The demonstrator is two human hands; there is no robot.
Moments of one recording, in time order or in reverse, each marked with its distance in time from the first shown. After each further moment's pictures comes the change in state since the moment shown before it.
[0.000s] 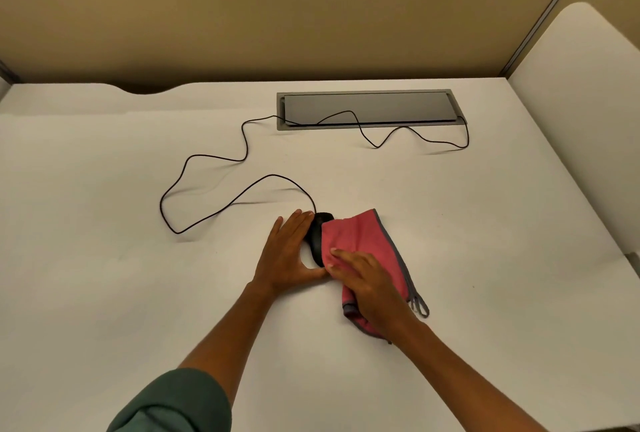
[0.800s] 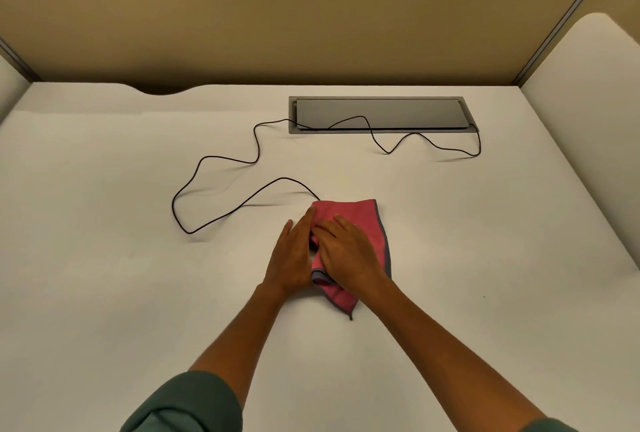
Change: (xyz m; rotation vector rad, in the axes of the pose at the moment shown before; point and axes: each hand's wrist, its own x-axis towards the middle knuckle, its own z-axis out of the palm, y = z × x) left_hand 0.003 -0.004 -0.002 -0.139 0.005 -0.026; right_hand 0.097 -0.015 0.013 -0.181 -0.160 0.147
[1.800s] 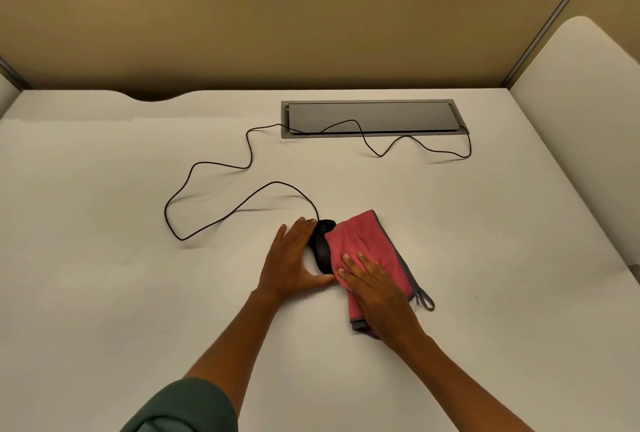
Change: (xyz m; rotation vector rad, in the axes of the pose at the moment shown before) left_hand -0.001 0.002 0.004 0.083 0.035 0.000; right_hand -0.096 0.046 0.027 0.083 0.275 -0.182
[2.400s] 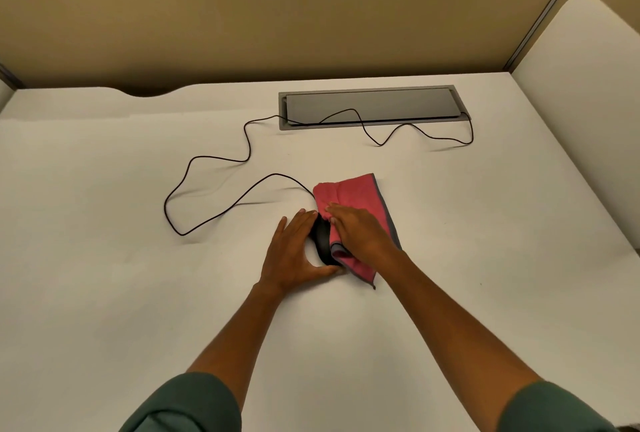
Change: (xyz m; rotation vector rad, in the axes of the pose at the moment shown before) left_hand 0.001 0.000 -0.001 0.005 0.003 -0.007; right_hand 0.123 -0.003 -0.033 0.156 -0.297 0.377
